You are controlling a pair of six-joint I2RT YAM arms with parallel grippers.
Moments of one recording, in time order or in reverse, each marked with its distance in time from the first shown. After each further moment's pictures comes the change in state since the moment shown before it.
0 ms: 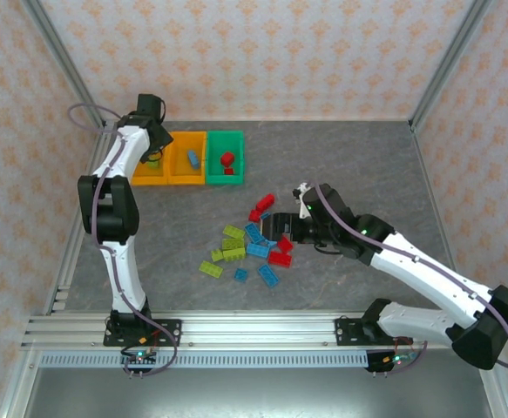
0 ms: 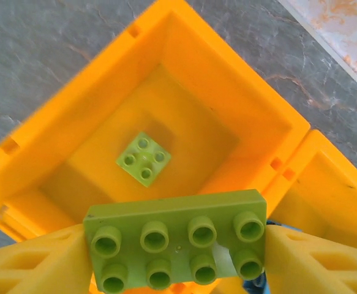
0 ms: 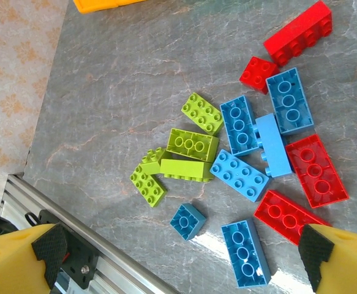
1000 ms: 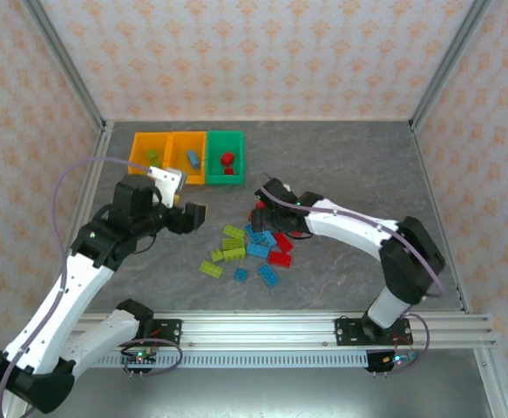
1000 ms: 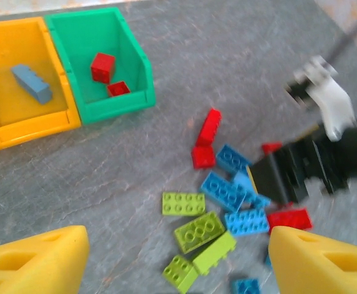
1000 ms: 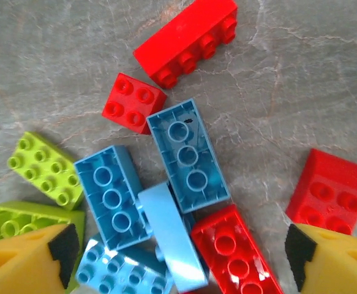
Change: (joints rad) left arm -0.423 -1.263 -0.920 0.073 0.389 0.652; right arm -0.003 0.599 0.195 0.022 0.283 -0.056
